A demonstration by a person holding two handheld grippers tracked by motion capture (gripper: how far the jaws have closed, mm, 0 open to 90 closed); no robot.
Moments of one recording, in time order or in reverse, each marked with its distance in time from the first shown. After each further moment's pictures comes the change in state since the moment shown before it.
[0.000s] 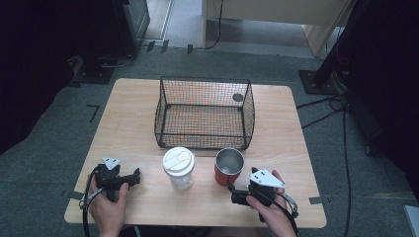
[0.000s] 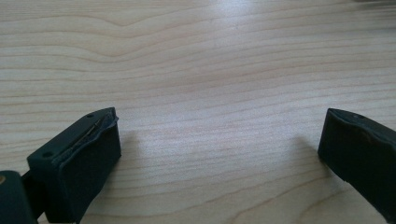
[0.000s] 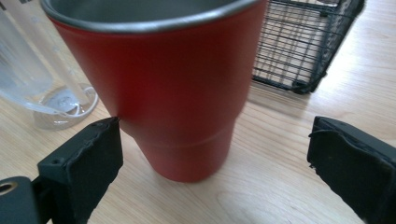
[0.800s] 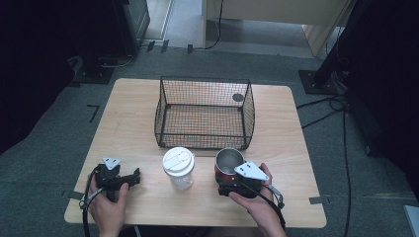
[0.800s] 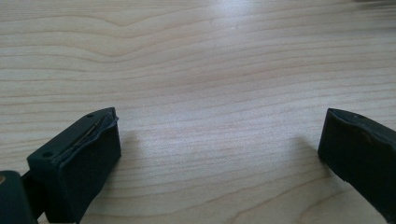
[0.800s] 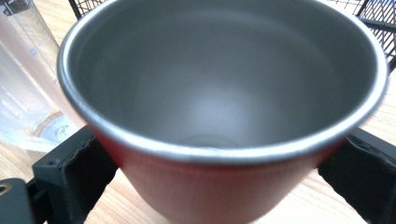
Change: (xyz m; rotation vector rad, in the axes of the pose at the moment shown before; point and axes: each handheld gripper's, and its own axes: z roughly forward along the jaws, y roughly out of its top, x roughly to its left) left arm 0.000 0.000 0.000 0.000 0.000 0.000; right arm 0.022 0.019 0.027 -0.018 -0.034 -0.019
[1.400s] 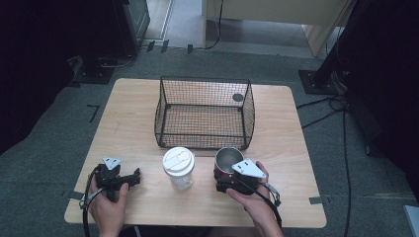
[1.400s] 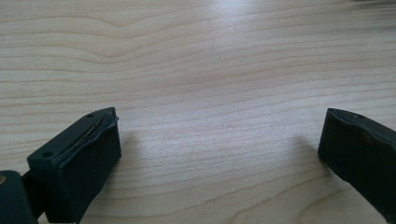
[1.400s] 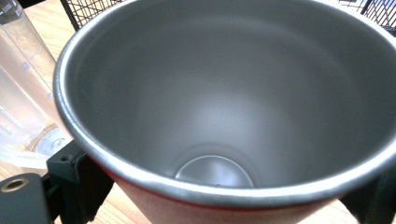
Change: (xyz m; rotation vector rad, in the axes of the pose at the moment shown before) left arm 0.000 0.000 0.000 0.000 -0.005 0.004; right arm 0.003 0.003 0.008 -0.012 -0.009 0.016
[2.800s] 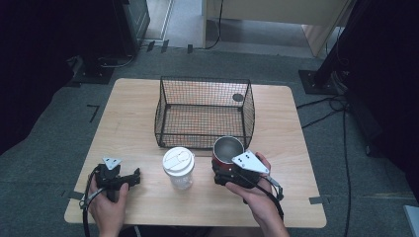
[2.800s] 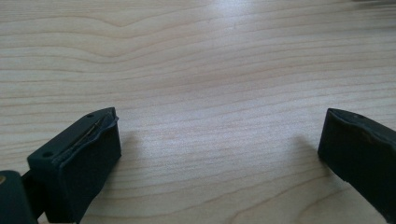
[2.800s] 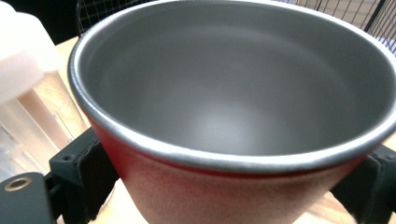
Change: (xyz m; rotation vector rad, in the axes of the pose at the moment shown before) left arm 0.000 0.000 0.000 -0.002 0.000 -0.002; right arm 0.008 0.039 -0.017 -0.102 0.002 -0.025
